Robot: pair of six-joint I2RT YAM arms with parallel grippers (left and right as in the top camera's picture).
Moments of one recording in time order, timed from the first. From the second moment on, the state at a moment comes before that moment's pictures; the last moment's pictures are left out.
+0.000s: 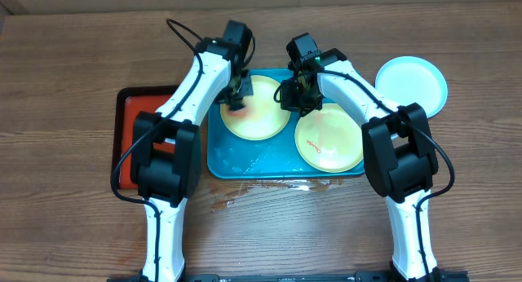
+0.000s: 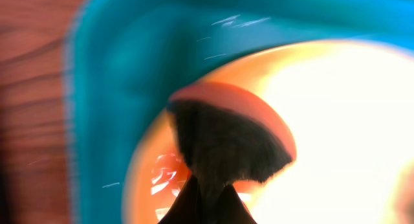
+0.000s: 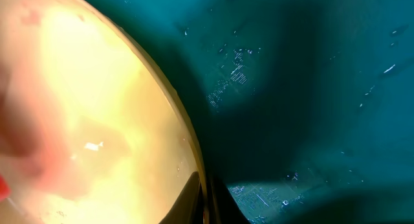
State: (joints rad) left arm -0.30 2.27 1.89 -1.00 -0.02 -0.46; right arm 0.41 2.31 1.82 -0.87 -0.21 0.45
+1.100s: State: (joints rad) left arm -0.36 2.27 1.78 -0.97 -0.35 -0.46; right arm 0.41 2.31 1.82 -0.86 -0.20 0.46
